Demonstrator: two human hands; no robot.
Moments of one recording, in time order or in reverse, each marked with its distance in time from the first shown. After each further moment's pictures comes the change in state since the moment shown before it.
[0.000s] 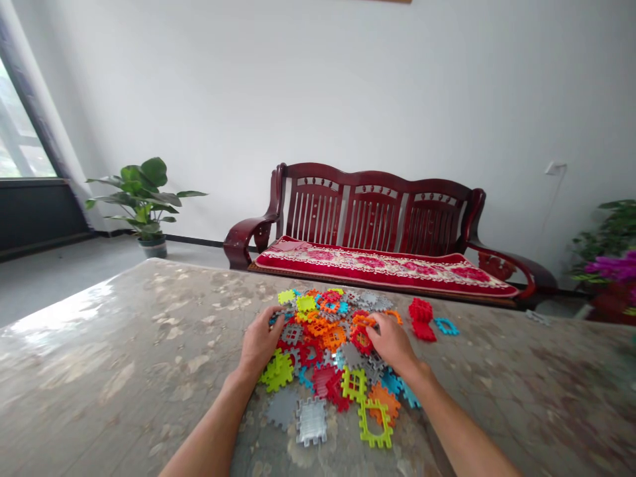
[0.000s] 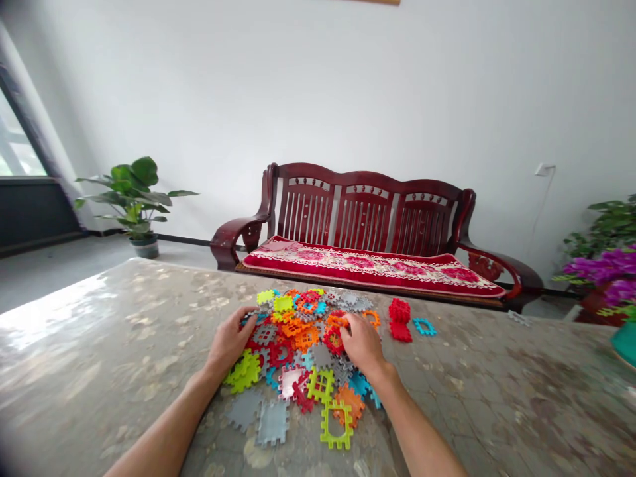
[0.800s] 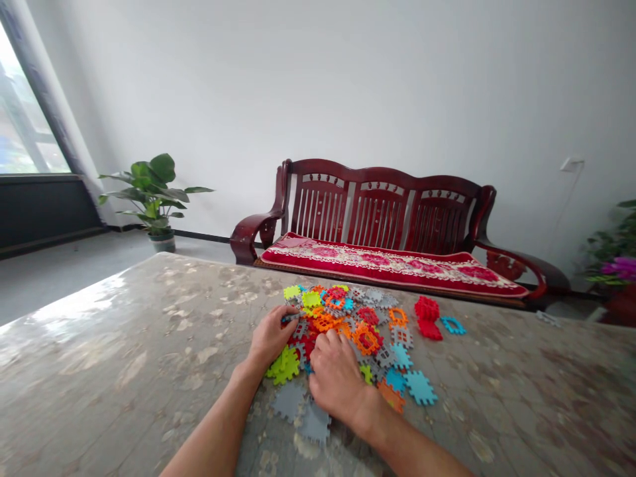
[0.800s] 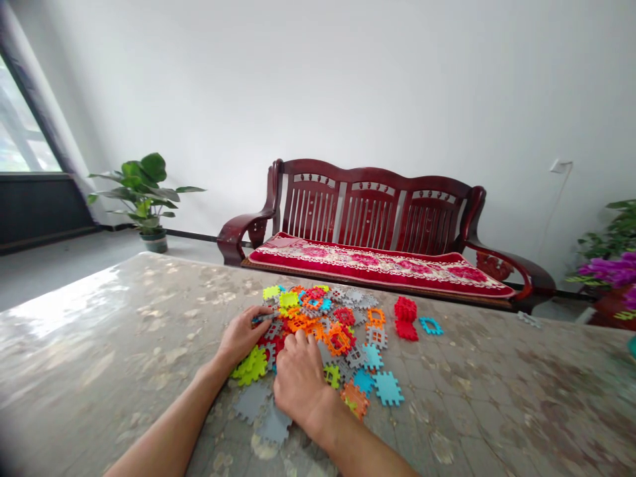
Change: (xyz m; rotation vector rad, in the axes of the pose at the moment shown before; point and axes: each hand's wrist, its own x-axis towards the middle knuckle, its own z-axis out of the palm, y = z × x) left_hand -0.001 -0.005 0.006 0.024 -0.113 0.070; right_hand -0.042 -0.149 0.011 -0.316 -0.387 -0.355
